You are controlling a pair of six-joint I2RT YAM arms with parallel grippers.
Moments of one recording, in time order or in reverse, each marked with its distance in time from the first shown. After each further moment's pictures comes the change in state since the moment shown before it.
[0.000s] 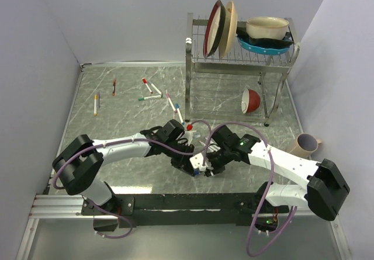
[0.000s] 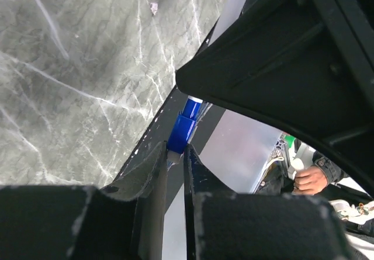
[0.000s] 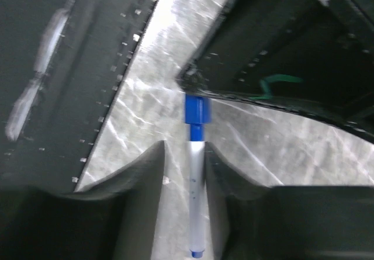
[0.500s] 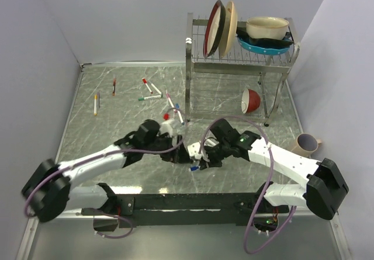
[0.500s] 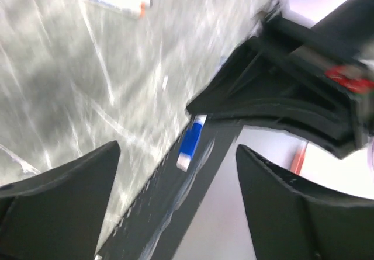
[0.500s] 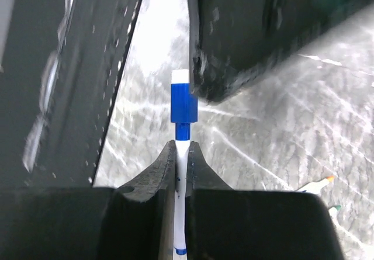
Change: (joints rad) left arm 0.109 -0.339 -0.243 0.267 -0.153 -0.132; right arm -0.027 0.017 0.054 0.053 -0.006 0.214
